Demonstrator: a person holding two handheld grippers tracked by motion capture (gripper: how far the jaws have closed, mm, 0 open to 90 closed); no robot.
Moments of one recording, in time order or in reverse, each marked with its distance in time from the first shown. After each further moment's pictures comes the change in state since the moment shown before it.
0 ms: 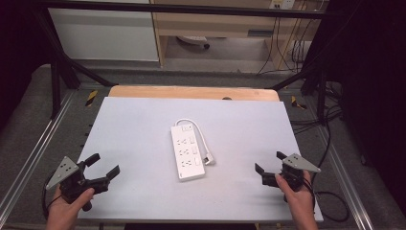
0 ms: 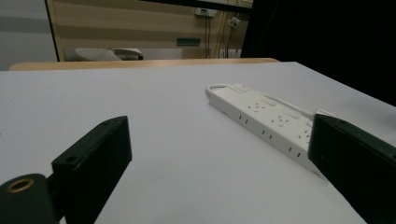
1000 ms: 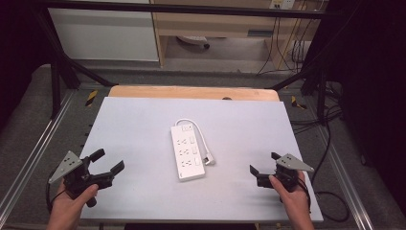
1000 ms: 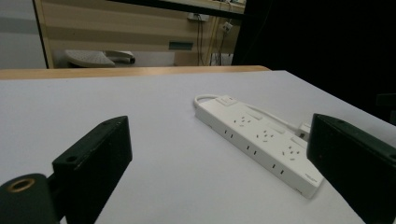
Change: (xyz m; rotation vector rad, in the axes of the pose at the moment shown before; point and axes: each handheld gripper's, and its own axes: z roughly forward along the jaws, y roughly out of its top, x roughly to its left) left arm -0.011 0.019 0.012 0.001 -0.024 -0.019; right arm 0.012 0.000 0.007 0.026 0.022 -0.018
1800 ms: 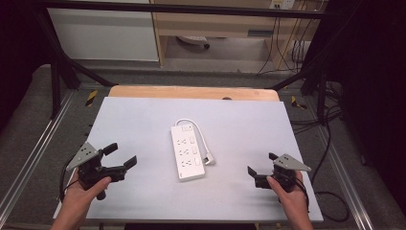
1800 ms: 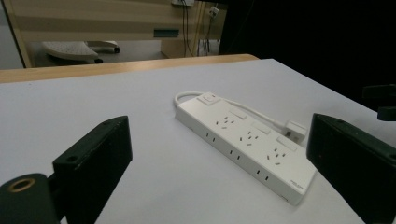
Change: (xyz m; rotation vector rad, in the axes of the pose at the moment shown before) left arm -0.016 0.016 0.031 0.064 -0.059 0.022; right arm 0.004 0.000 0.003 0.015 0.019 -0.013
